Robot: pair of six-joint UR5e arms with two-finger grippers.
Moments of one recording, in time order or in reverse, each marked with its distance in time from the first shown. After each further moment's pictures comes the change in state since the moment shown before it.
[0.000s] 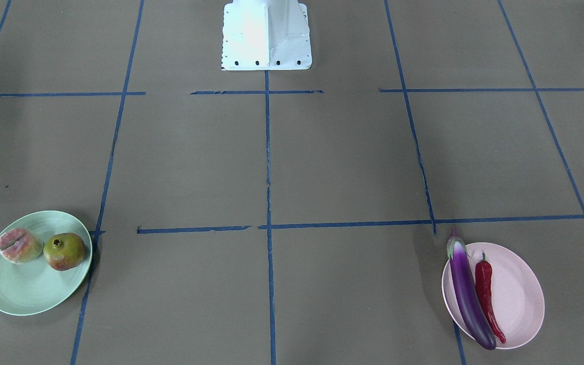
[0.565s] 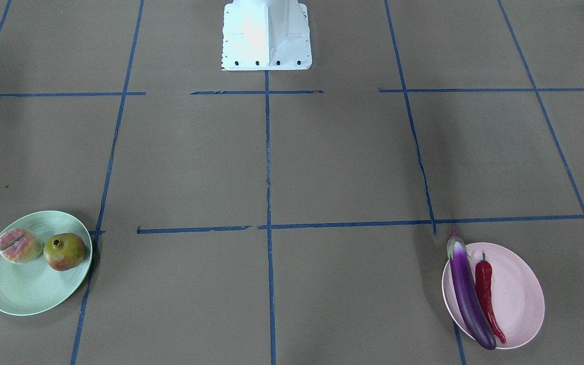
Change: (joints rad) left arm -0.080 0.310 -0.305 0.124 -0.008 0.021; right arm 0.000 -0.001 0.000 0.000 0.001 0.001
